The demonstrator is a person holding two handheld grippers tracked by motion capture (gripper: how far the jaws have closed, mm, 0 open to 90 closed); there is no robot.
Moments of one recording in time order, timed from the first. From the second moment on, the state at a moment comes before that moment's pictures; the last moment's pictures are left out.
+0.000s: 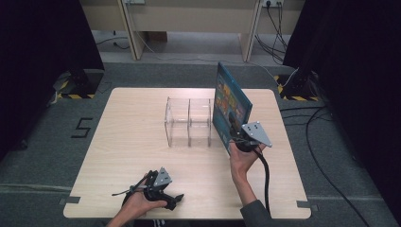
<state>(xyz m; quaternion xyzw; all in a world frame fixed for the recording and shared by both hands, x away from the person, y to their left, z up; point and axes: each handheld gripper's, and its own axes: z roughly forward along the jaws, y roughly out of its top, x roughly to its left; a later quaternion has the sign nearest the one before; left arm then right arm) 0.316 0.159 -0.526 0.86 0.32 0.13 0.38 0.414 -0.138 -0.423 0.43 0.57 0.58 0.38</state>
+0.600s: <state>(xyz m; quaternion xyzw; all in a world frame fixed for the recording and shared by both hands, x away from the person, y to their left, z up) 0.315 0.158 -0.526 0.86 0.32 0.13 0.38 0.418 -0.128 -0.431 0.44 0.55 0.58 0.42</state>
